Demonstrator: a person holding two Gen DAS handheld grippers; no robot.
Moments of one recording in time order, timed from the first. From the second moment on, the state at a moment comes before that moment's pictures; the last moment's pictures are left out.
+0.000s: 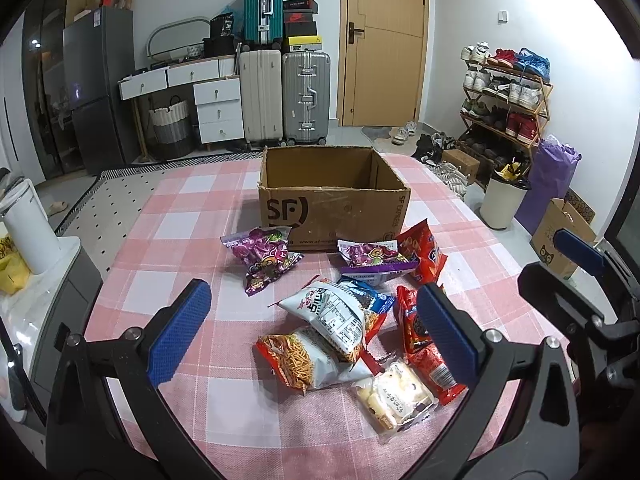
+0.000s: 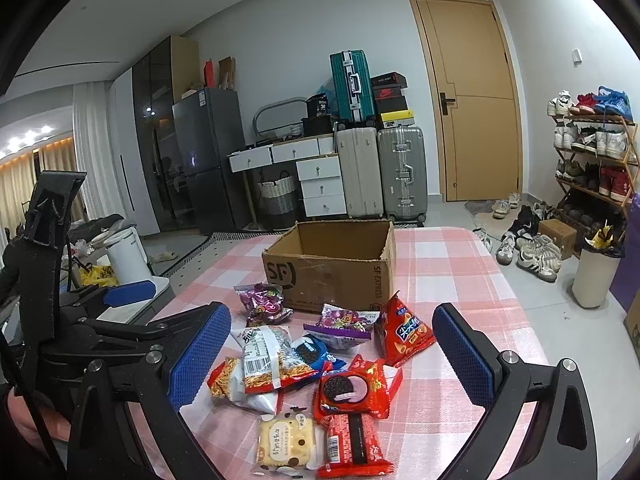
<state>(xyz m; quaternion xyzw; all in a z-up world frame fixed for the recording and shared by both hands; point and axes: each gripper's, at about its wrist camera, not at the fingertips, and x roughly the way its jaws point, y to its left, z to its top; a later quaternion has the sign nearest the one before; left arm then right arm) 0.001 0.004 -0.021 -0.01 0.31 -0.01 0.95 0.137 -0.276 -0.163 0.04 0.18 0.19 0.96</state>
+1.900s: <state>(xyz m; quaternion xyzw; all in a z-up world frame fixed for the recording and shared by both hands) 0.131 0.051 -0.182 -0.22 0.46 -0.23 0.83 0.214 -0.275 -0.243 0.07 0.27 0.22 0.93</state>
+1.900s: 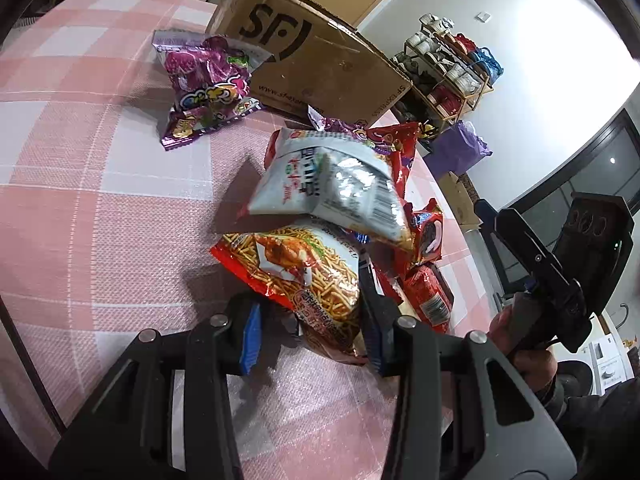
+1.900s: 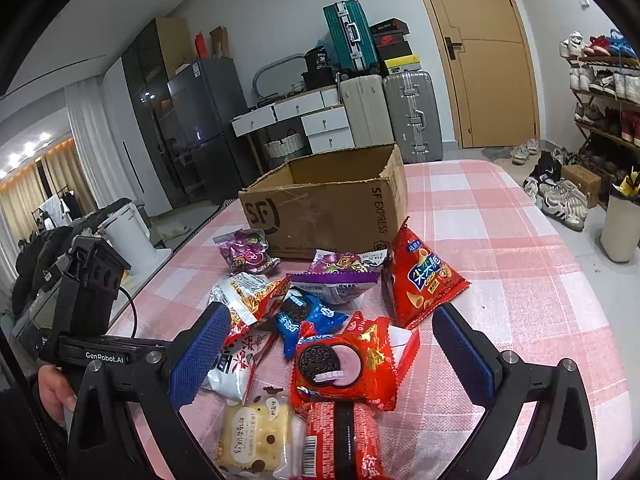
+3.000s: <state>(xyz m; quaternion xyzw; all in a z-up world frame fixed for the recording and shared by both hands) 0.025 0.110 -0.102 -0.21 0.38 -0.24 0.87 0.173 -0.278 -0.233 0.04 0.28 0.21 0.94</state>
